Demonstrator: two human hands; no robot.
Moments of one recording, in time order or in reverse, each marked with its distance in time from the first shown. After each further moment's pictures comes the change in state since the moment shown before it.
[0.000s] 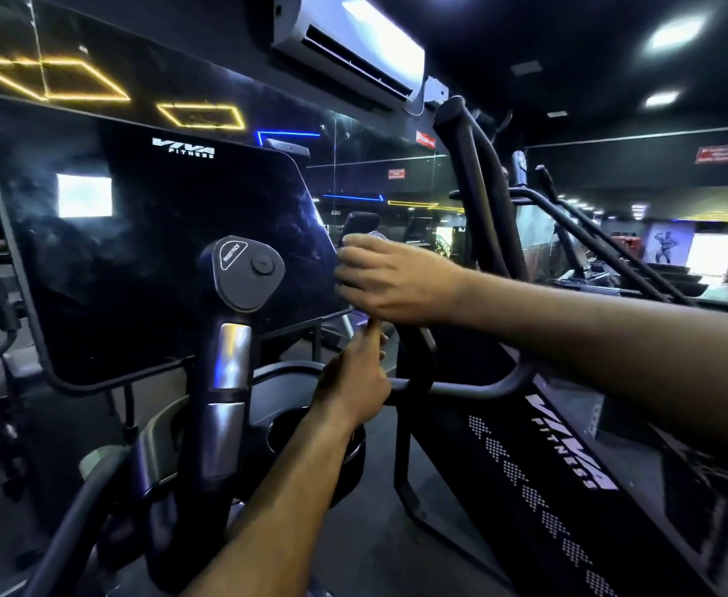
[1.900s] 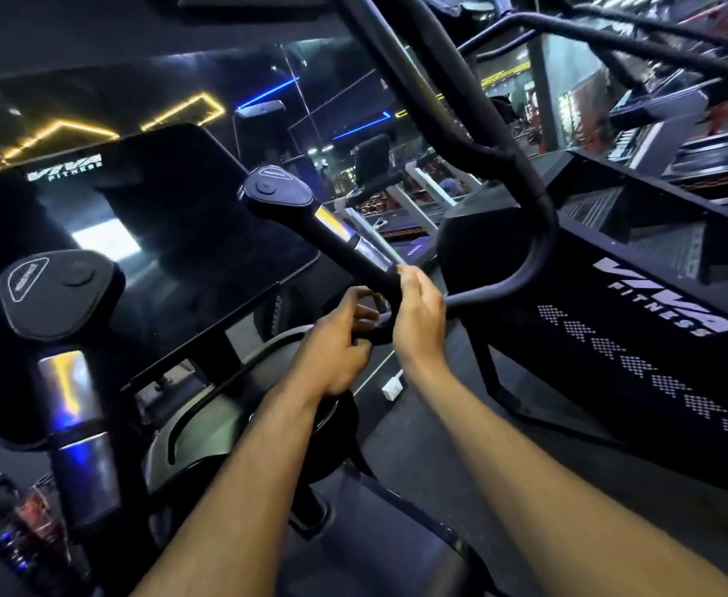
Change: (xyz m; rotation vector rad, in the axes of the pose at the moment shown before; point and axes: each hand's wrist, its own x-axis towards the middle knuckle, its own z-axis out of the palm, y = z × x) left_hand 0.008 -0.020 0.024 0.140 -0.278 0.008; right_hand -0.038 -0.163 0.070 1.746 0.941 2.025
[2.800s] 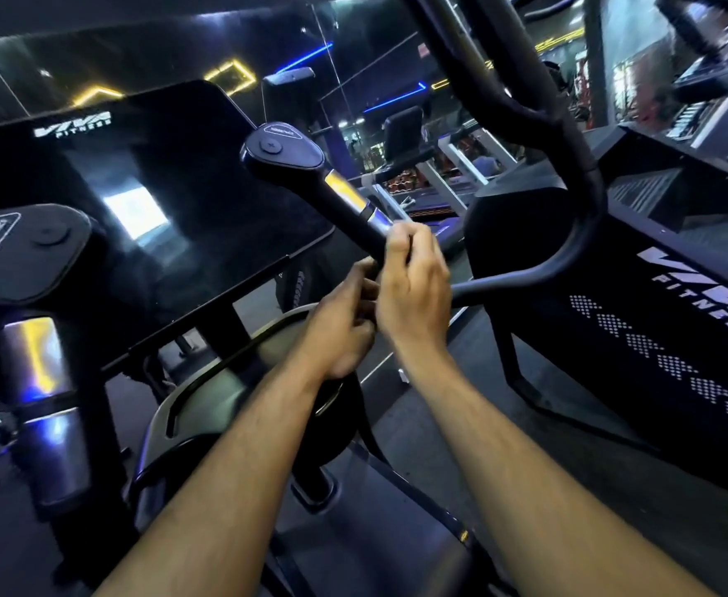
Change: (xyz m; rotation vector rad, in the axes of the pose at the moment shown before) left_hand -0.001 -0.001 0.000 -0.005 0.063 0.000; right_hand 0.001 -0.008 0.022 -0.328 0.074 -0.241
